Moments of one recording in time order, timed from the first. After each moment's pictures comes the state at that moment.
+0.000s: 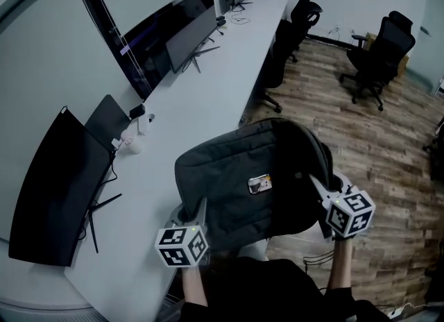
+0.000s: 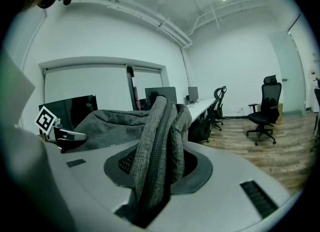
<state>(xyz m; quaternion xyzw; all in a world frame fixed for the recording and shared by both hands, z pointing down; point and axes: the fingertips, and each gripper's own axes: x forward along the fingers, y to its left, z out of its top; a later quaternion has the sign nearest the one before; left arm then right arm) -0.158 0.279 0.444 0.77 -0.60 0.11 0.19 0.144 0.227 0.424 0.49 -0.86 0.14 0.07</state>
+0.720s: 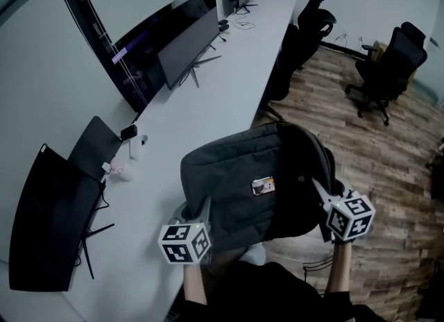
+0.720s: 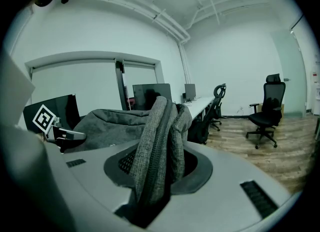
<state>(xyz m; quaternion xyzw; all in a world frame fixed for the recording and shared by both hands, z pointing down) -0.153 0.108 0.453 0.77 -0.59 0.12 0.21 0.148 0.061 0.430 0.50 -0.85 0.15 0.09</state>
